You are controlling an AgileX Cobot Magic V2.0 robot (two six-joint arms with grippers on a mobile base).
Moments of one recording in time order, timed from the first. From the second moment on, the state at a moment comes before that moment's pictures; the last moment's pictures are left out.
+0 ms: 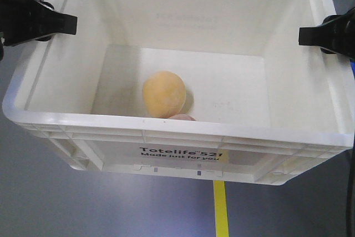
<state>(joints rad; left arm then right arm) -0.38 1.22 -1.25 -0.08 0.81 -0.11 0.19 1.10 -1.05 0.17 0.66 -0.08</state>
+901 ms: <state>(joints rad) -0.38 1.22 -1.25 -0.08 0.81 -0.11 0.19 1.10 -1.05 0.17 0.66 -0.08</state>
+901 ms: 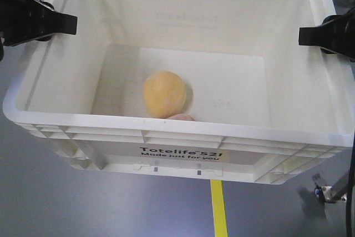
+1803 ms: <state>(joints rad) -0.39 1.22 -1.25 -0.08 0.81 -0.11 0.19 1.10 -1.05 0.17 0.66 -0.08</state>
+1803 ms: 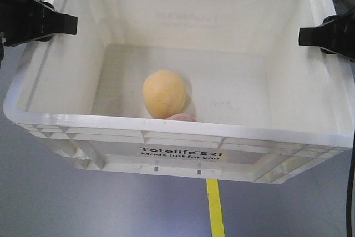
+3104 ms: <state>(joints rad) -0.39 1.22 -1.25 -0.08 0.81 -0.11 0.19 1.10 -1.05 0.17 0.66 -0.08</state>
